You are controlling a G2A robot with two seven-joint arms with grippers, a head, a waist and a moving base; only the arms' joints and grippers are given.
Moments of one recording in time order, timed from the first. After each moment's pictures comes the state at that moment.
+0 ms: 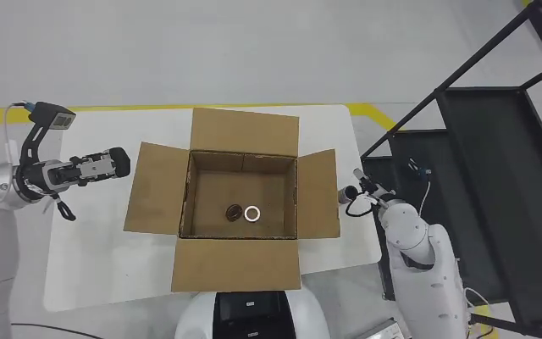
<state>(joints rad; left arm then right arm) 1.09 -0.95 -1.68 -1.53 -0.51 -0.29 -1.53 -1.64 -1.39 1.69 -1.92 -0.86 0.50 0.65</state>
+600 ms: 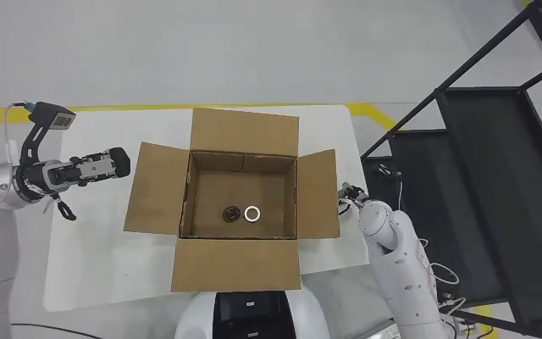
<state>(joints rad) 1.09 -0.95 -1.68 -1.53 -0.51 -0.29 -1.53 -1.49 -1.38 1.56 -1.63 -1.02 0.57 0.66</state>
